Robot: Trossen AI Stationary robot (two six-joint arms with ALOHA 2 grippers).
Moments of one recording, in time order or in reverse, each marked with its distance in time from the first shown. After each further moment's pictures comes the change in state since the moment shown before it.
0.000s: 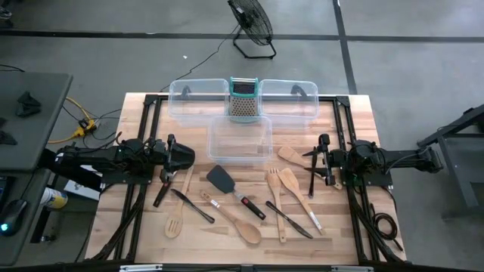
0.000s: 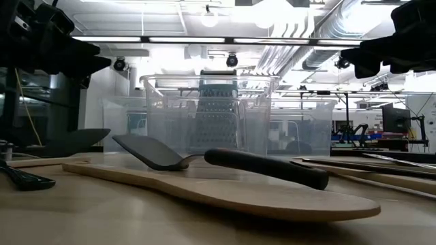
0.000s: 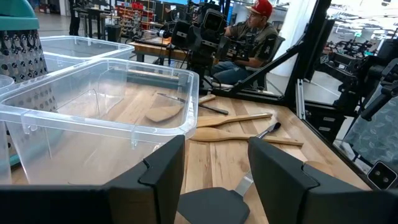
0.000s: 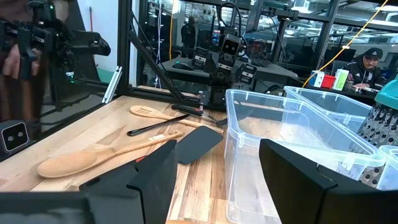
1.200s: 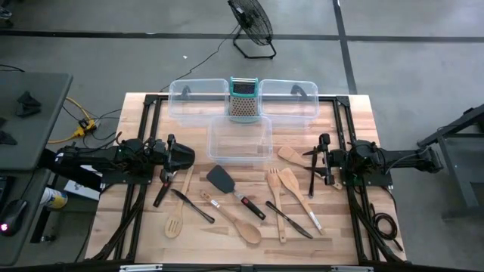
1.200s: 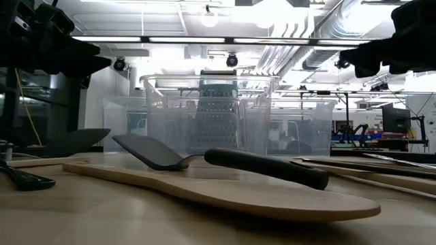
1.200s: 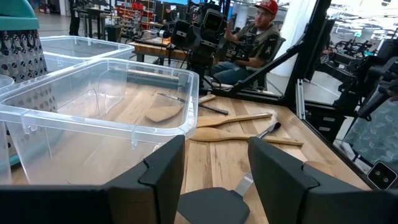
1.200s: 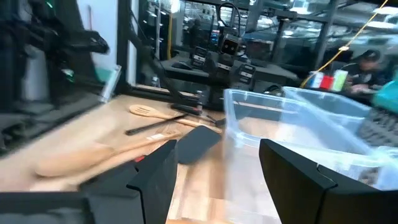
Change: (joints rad) left arm 0.000 0.000 0.000 0.000 0.000 0.000; right arm 0.000 0.000 0.000 -0.006 0.037 -0.049
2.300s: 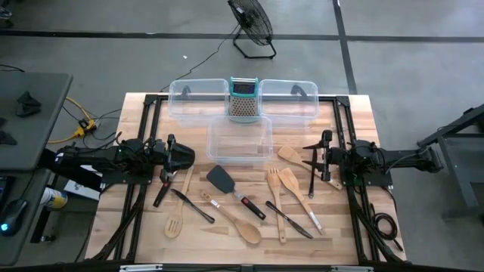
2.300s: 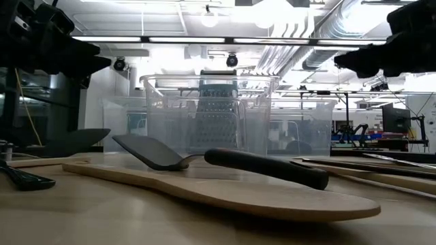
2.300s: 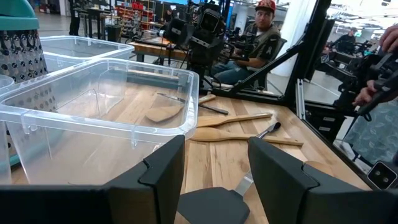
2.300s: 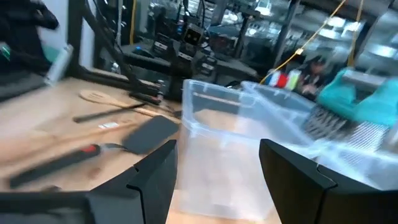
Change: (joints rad) left arm 0.000 0.000 0.000 0.000 0.000 0.000; right arm 0.000 0.007 0.009 0.001 0.112 0.006
